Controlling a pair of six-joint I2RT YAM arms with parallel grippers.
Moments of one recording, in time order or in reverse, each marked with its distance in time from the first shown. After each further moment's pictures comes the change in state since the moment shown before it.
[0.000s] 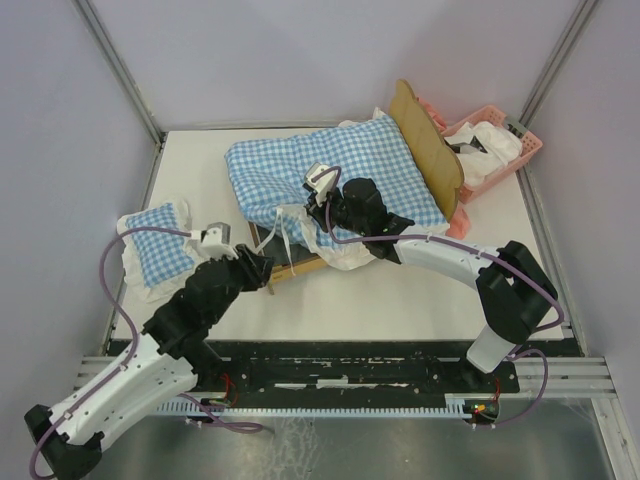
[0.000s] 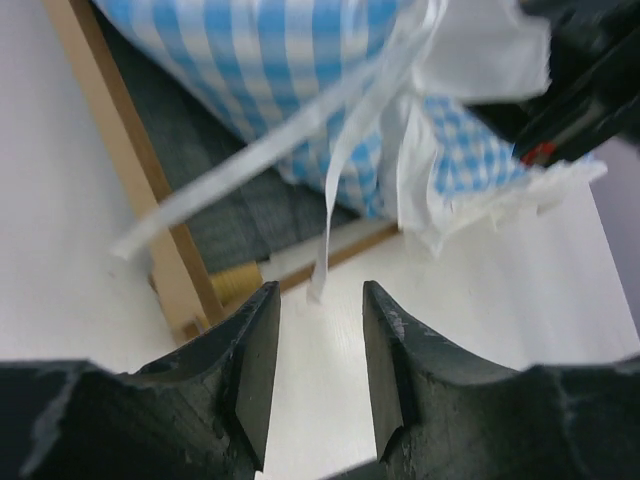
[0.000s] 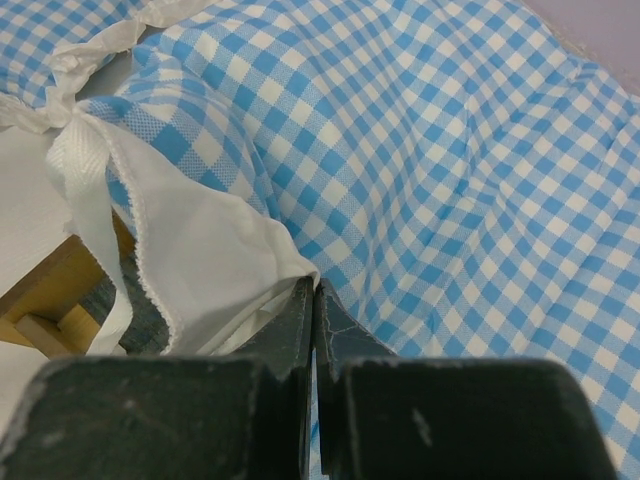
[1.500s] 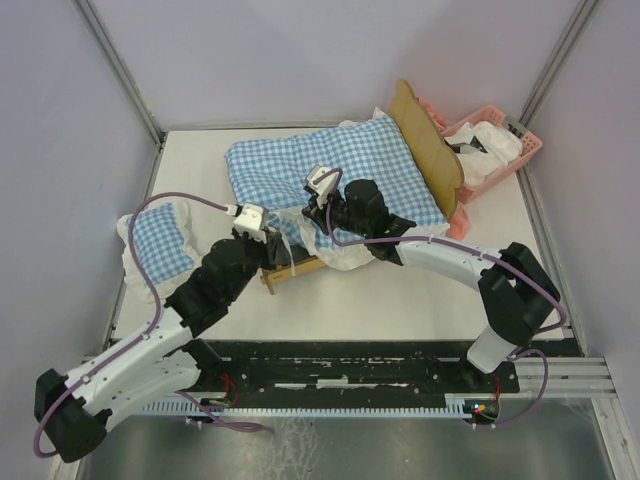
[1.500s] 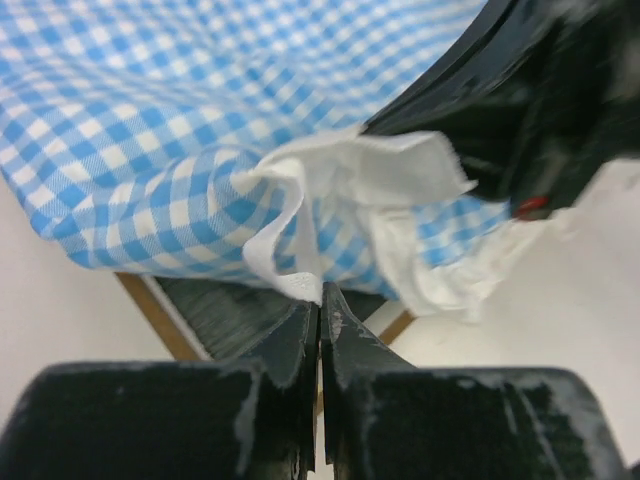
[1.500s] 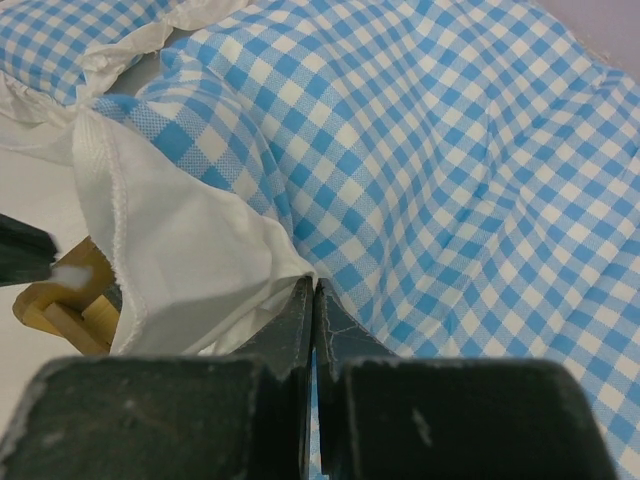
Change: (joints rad) left arm 0.001 0.312 0.127 0.283 -0.066 0.576; right arm 0.000 -0.014 -0.024 0.014 -0.046 0.007
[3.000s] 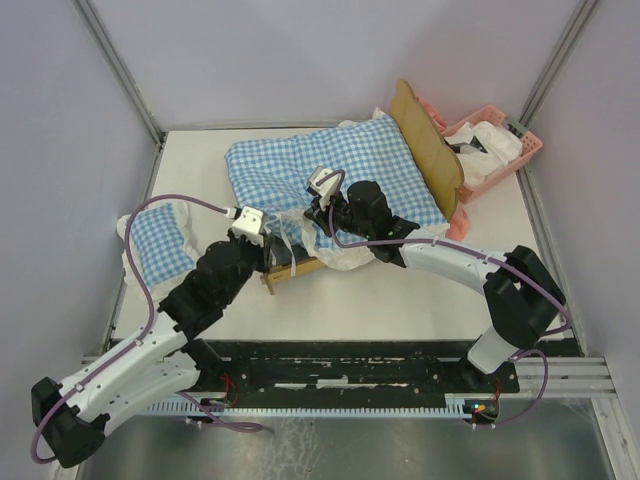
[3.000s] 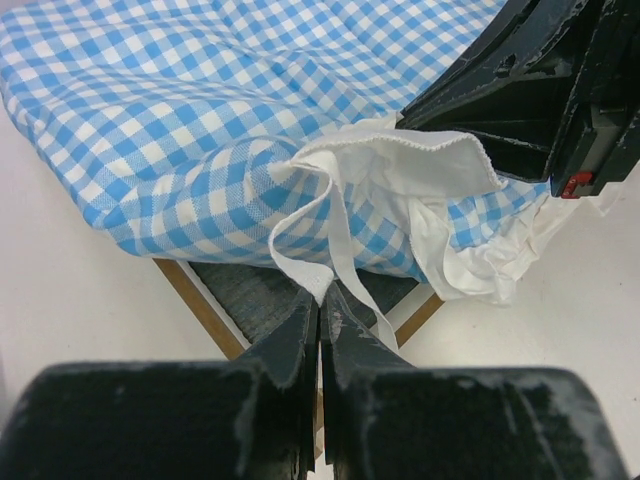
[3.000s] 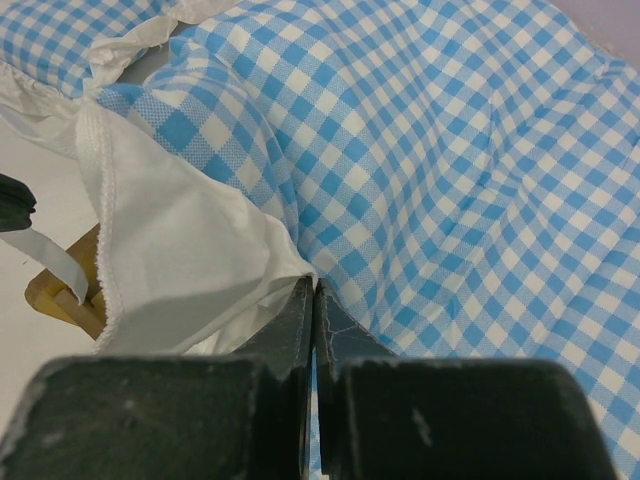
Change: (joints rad) left arm 0.000 -0.113 0.011 -0.072 0.017 0.054; right arm 0.000 -0.031 -0.023 -0.014 -0.002 0.001
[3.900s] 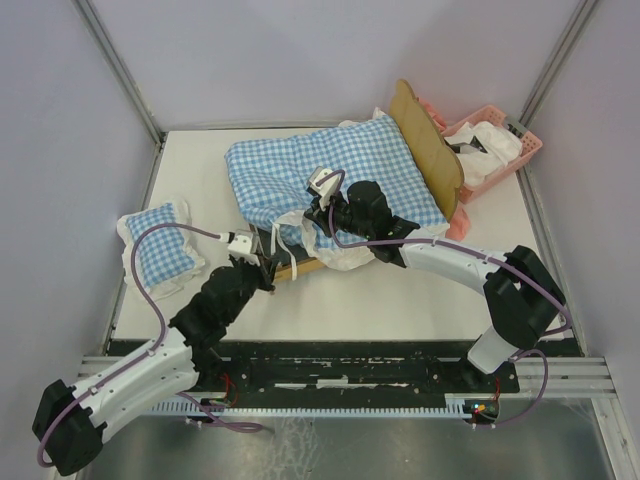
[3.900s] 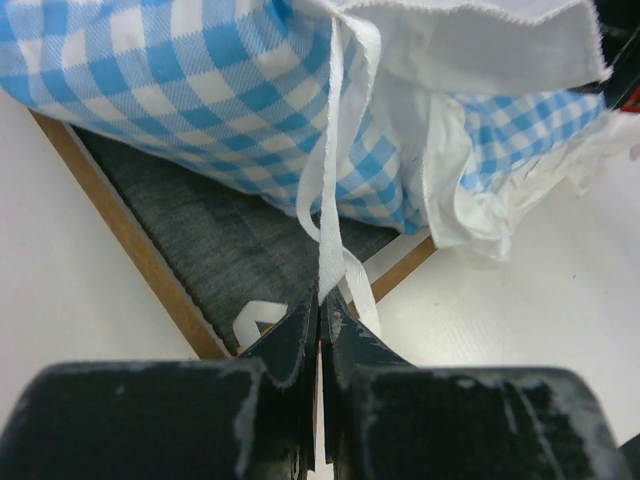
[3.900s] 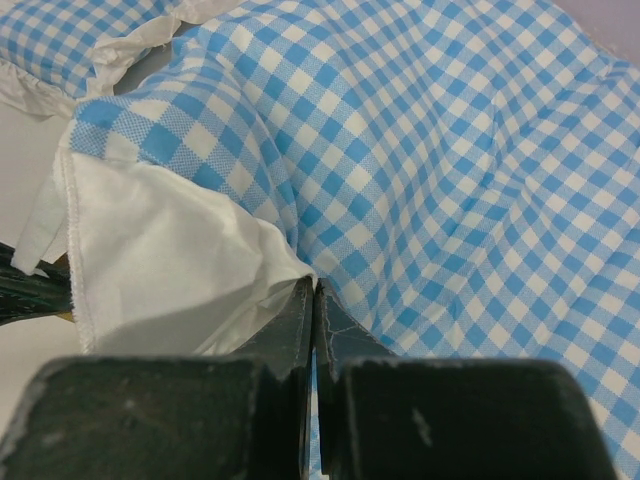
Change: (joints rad) left arm 0.000 -0.074 -0.292 0.203 0.029 -0.223; right arm 0.000 0.000 0.000 0.000 -0.006 0.003
